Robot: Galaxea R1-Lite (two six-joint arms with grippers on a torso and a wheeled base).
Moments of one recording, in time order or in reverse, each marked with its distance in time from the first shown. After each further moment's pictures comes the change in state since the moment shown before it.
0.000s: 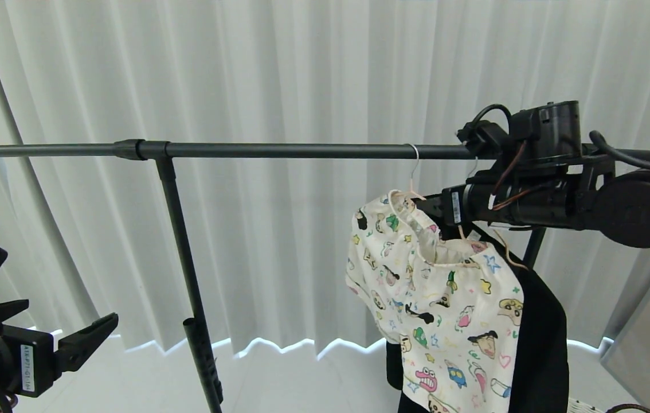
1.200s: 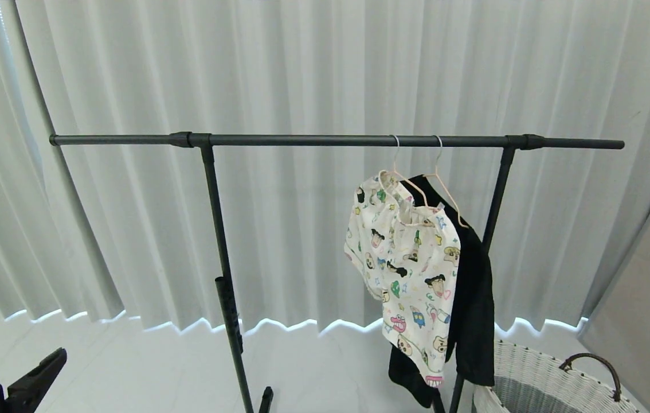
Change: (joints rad) left arm 0.146 -0.199 0.176 -0.039 0.041 0.019; right arm -0.492 -0.719 0.436 0.171 -0.112 -0.314
